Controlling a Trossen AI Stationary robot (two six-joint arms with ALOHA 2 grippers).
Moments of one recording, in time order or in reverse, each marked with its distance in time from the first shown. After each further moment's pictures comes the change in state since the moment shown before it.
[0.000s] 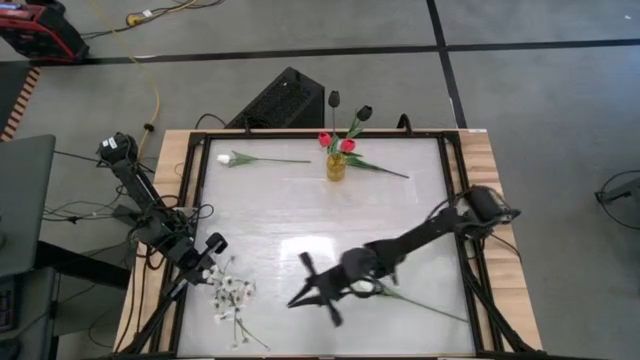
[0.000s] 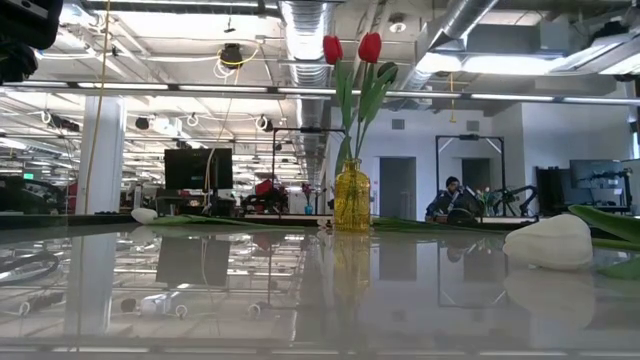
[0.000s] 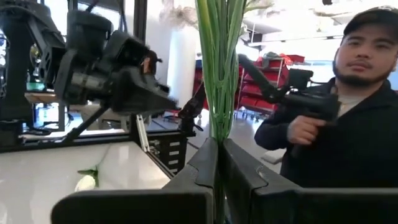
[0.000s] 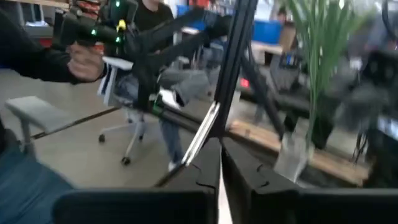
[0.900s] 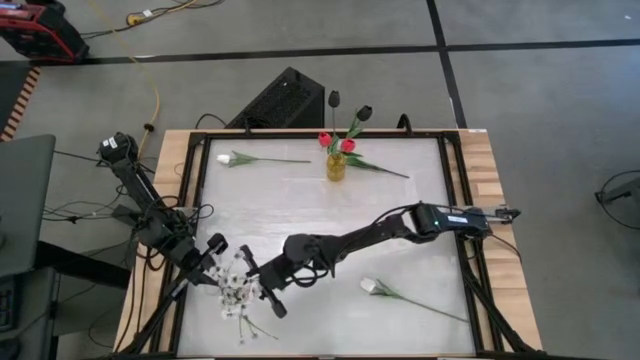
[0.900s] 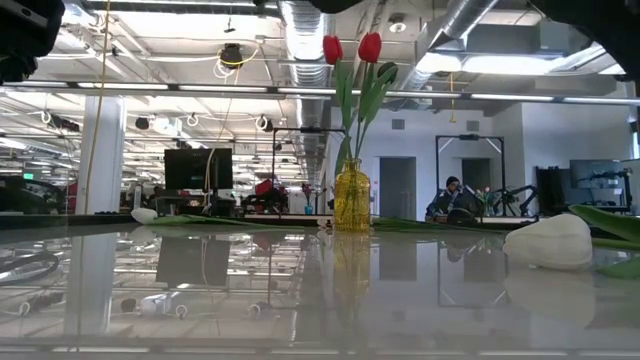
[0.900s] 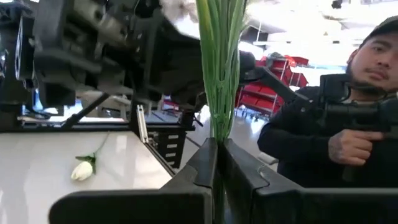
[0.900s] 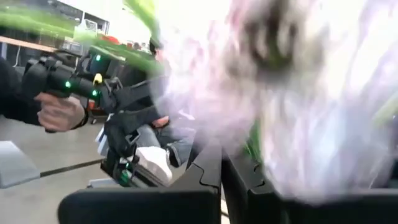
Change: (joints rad) left arm 0.000 0.000 0.011 -0.034 -0.023 -0.079; right arm -0.131 0.462 0.741 -0.020 -0.272 0.016
